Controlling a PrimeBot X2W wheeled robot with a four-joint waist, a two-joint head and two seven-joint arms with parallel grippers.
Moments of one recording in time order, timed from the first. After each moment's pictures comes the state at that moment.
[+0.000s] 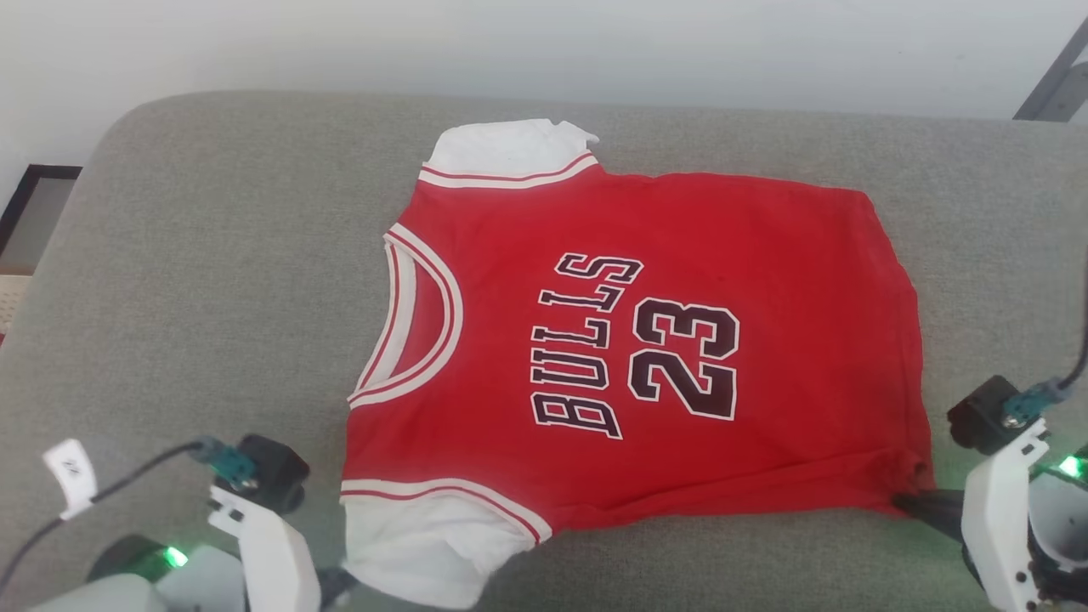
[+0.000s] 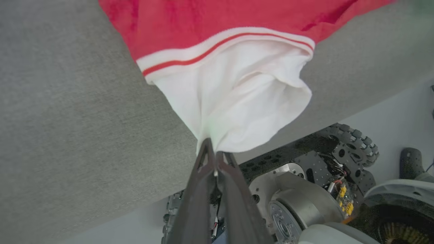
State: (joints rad) left arm -0.51 1.05 -1.11 -0.30 -1.31 0.30 0.43; right arm -0.54 -0.97 1.07 0.17 1.11 0.13 0.34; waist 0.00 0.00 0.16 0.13
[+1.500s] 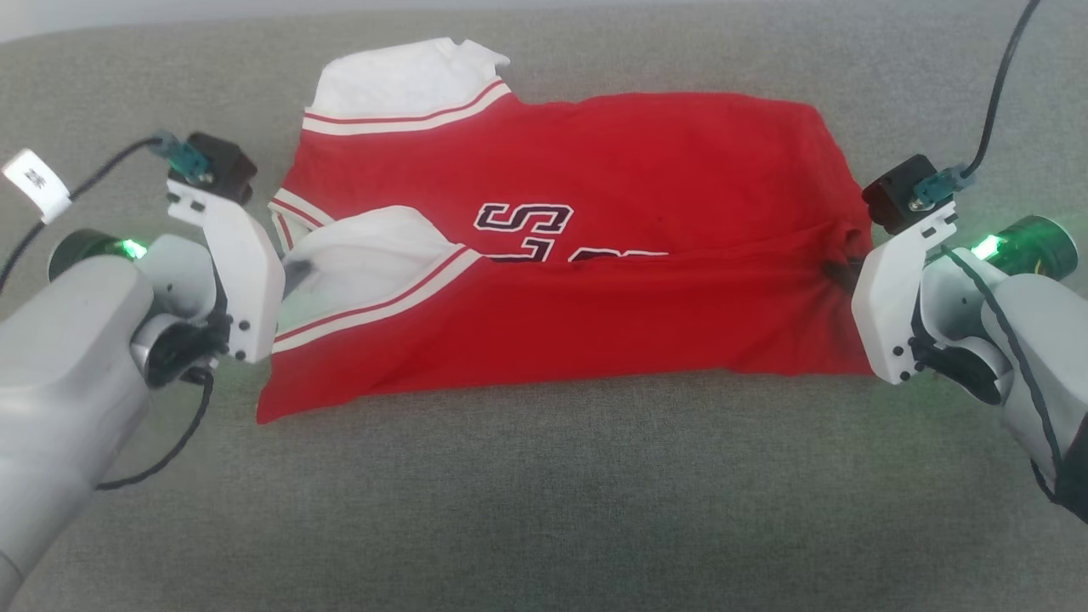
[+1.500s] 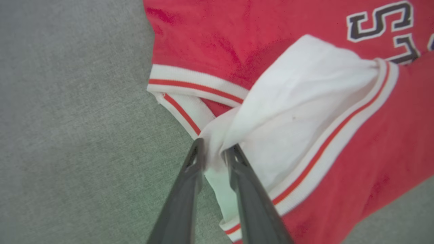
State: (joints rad) left arm -1.02 0.63 -1.06 0.71 -1.10 -0.12 0.39; right arm -0.89 -0.55 0.91 0.64 0.81 0.13 0.33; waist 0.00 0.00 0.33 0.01
